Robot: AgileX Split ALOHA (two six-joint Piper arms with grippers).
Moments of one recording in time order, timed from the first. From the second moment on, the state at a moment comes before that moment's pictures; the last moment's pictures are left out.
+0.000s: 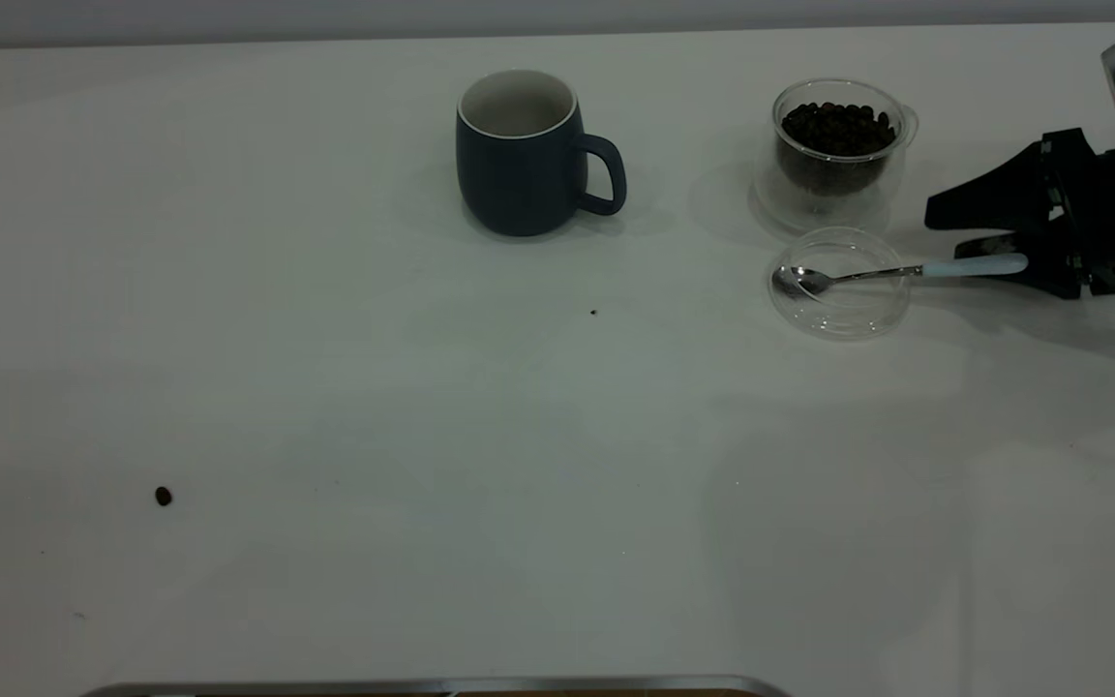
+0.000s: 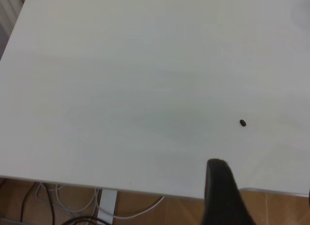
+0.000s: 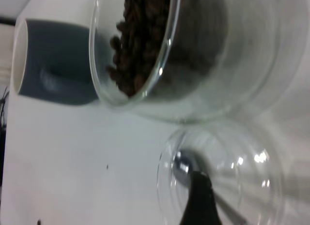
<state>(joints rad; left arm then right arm) 0.02 -0.02 -0.49 0.04 1.14 -0.10 -0.30 2.60 -1.24 1.60 0.97 -1.60</state>
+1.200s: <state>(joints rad) 0.02 -0.02 -0.49 0.04 1.14 -0.10 -0.17 1.45 -1.21 0.45 1.16 -0.56</state>
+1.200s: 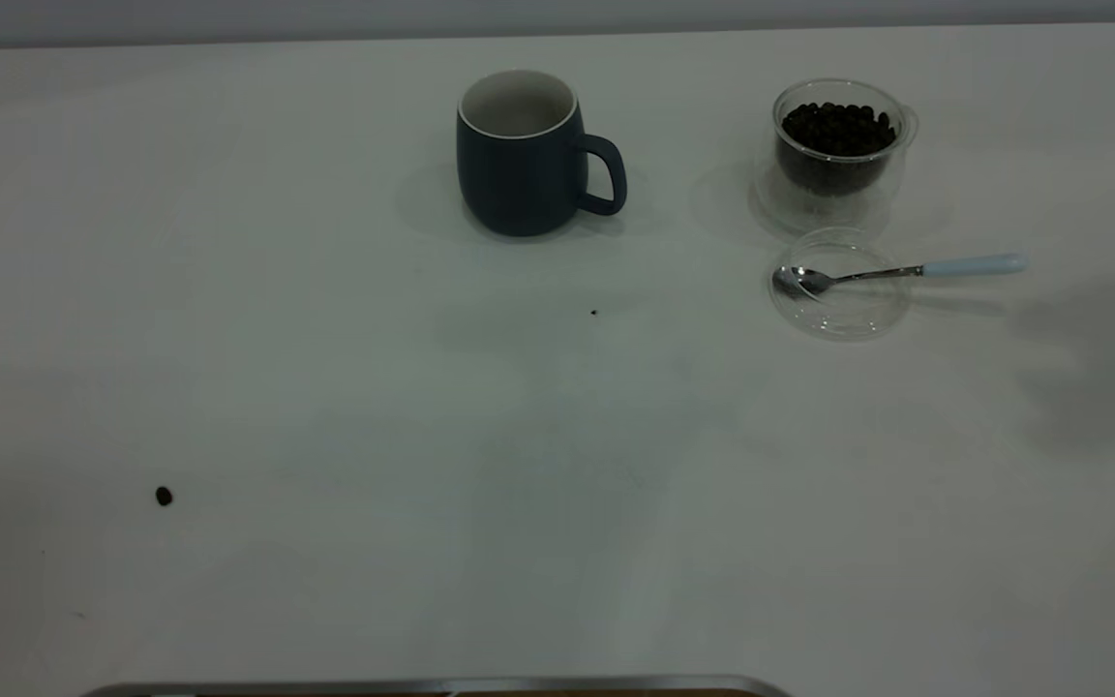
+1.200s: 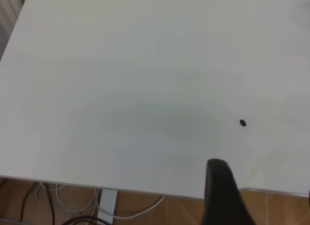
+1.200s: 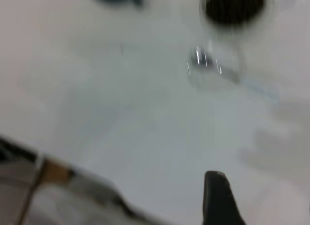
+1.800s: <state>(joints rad) 0.02 -0.02 -0.49 0.04 1.14 -0.10 -0.17 0.60 -0.57 0.15 1.19 -0.17</state>
